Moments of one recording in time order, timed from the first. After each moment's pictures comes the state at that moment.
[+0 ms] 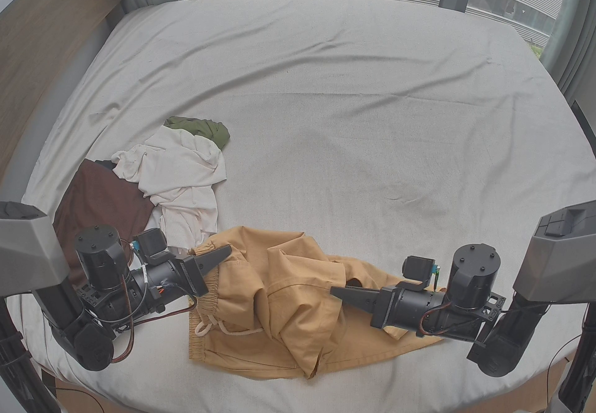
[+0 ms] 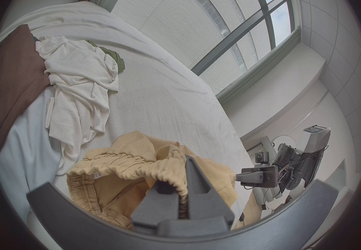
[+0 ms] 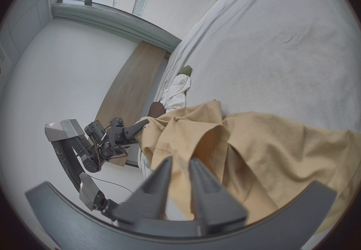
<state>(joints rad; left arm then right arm) -0.34 2.00 -0.29 -1.55 -0.39 -0.48 0.66 2.14 -0.40 -1.54 0.35 0.67</state>
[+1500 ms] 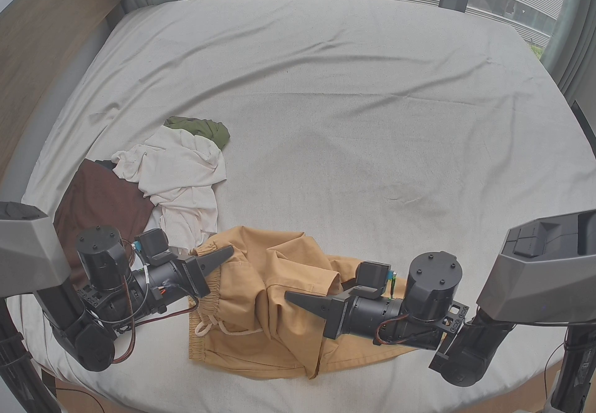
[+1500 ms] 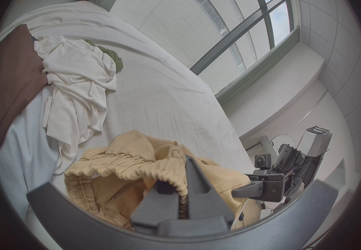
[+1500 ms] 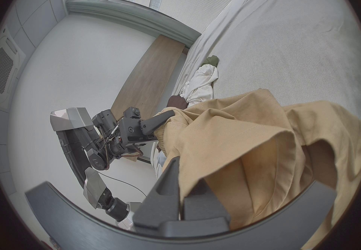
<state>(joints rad) -0.34 2.00 -0.29 -1.55 -0.39 -0.48 0.78 2.22 -0.56 -1.54 0.34 0.67</state>
